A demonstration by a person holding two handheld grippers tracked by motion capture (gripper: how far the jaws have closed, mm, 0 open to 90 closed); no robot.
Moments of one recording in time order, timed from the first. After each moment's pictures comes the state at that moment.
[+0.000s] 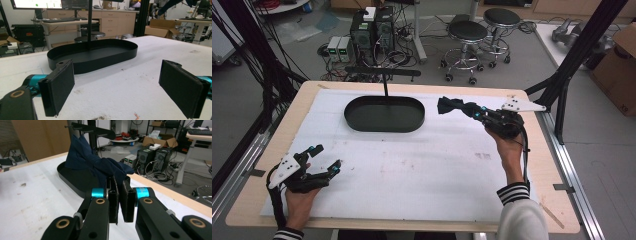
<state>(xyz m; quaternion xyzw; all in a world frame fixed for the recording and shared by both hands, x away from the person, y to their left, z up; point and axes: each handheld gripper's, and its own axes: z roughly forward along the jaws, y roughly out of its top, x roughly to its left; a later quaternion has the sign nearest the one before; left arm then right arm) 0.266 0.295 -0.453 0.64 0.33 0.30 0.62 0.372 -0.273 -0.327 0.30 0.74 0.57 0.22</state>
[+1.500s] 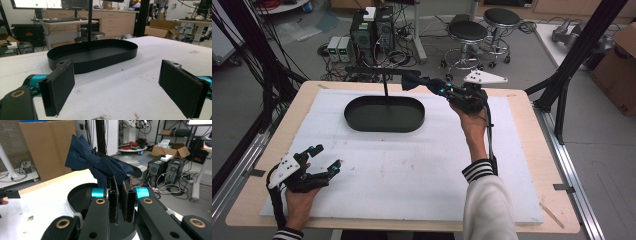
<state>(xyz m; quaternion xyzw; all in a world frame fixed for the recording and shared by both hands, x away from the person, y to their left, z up) 0.266 0.295 -0.453 0.64 0.33 0.30 0.62 0.413 -0.180 -0.286 0.29 0.72 0.60 0.21</state>
